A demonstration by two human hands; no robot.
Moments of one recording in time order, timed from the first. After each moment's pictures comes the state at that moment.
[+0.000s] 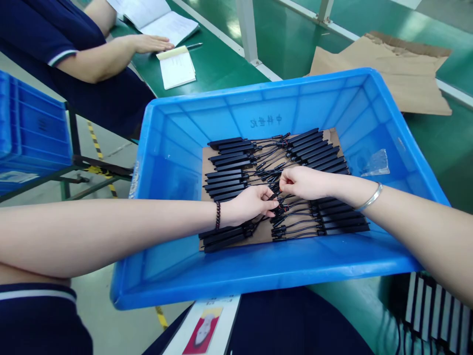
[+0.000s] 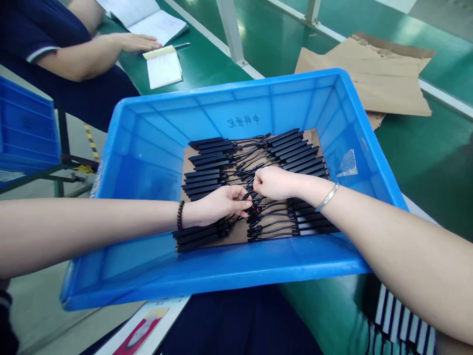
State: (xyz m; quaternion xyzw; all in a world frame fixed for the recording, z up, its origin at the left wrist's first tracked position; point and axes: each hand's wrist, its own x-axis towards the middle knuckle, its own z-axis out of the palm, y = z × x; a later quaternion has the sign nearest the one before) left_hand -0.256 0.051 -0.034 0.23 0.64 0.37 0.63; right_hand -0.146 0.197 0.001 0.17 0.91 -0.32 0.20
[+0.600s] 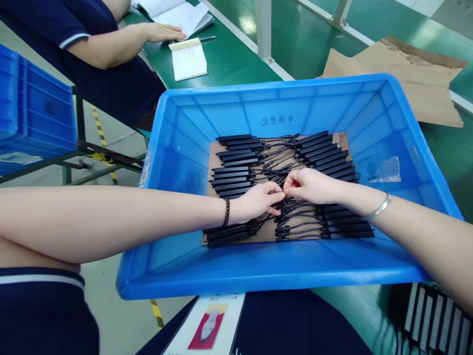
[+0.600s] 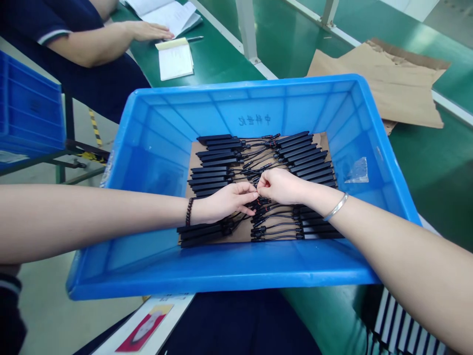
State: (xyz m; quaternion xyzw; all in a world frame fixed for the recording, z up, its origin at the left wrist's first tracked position) left_hand -0.255 0.054 -0.032 0.22 0.62 0.41 0.63; right_hand -0.146 0.190 -0.001 0.20 0.89 -0.38 0.17
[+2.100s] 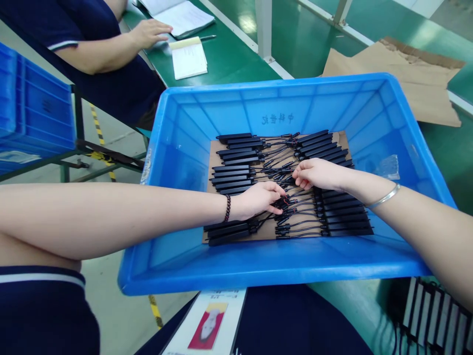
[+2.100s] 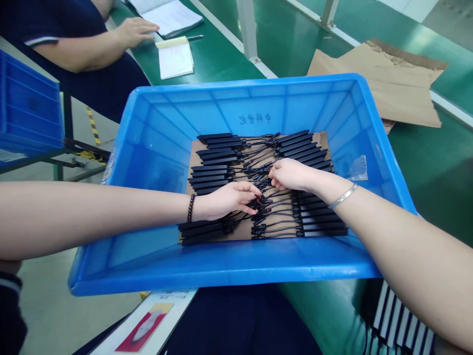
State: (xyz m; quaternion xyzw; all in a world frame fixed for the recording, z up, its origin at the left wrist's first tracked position) left_hand -0.255 0.055 -0.028 0.16 0.61 0.41 0.66; right_hand -0.151 0.206 -0.003 0.40 0.72 -0.55 0.16
